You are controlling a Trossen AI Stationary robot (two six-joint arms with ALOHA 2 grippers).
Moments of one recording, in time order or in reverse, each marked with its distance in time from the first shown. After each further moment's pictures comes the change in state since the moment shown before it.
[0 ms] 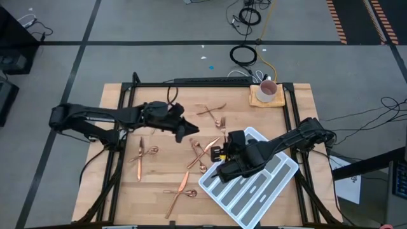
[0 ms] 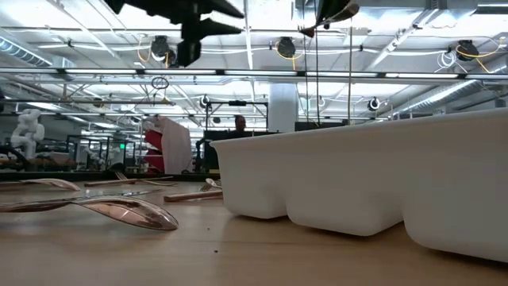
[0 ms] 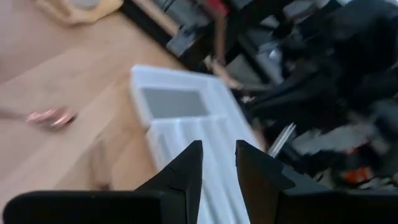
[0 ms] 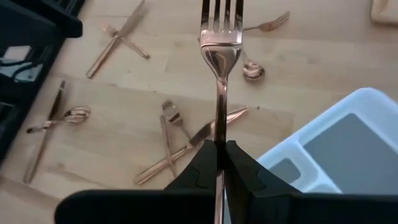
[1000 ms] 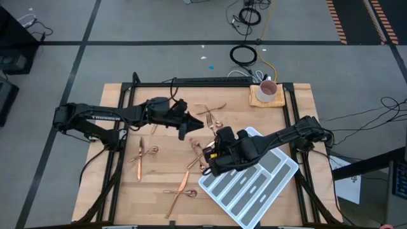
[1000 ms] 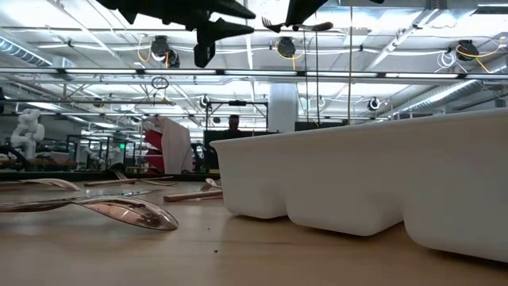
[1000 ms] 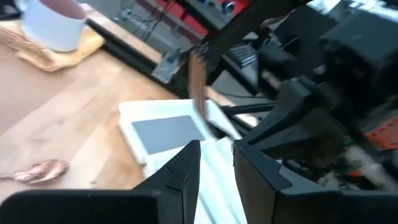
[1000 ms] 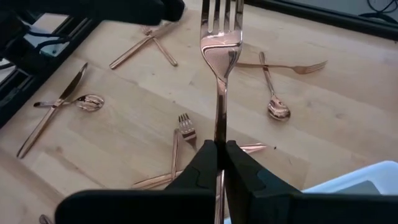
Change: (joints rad) left arm 0.056 0.051 -0.001 0.127 0.059 0.163; right arm -0.063 0.011 -0.001 0.185 0.033 -0.408
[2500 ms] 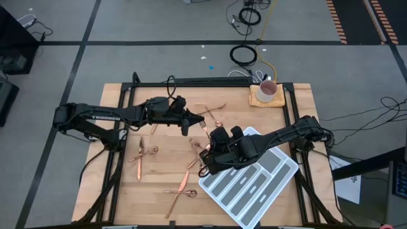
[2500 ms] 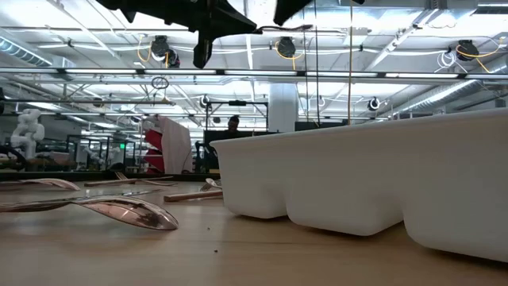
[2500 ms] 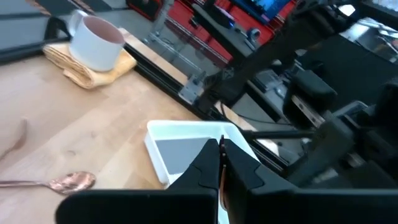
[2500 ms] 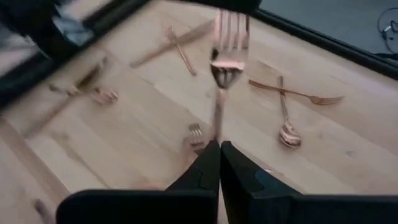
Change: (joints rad) left arm 0.001 0.000 -0.001 0.034 -0.114 -0.057; right arm -0.008 0.002 -0.001 0.087 -0.003 -0.258
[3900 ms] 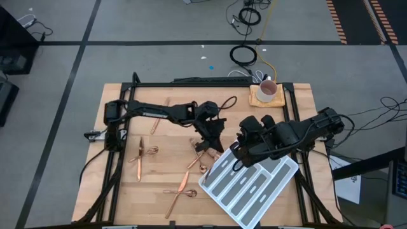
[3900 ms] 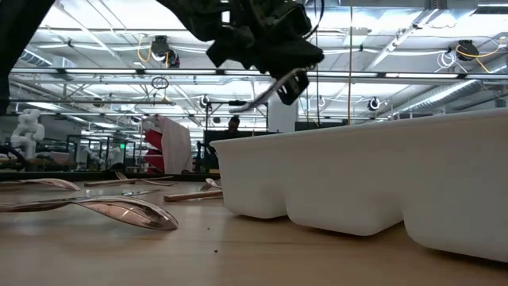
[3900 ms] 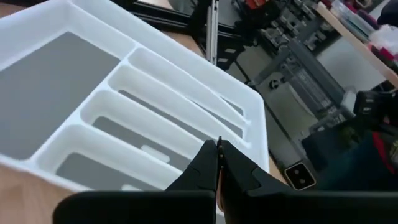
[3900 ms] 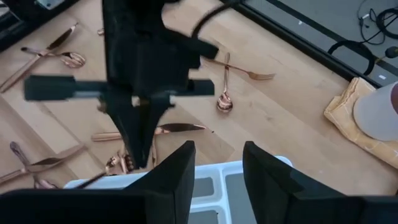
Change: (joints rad) left arm 0.016 0.644 0.529 -0.307 0.779 0.591; right arm 0.056 -0.250 0.000 -0.373 -0.070 0.075
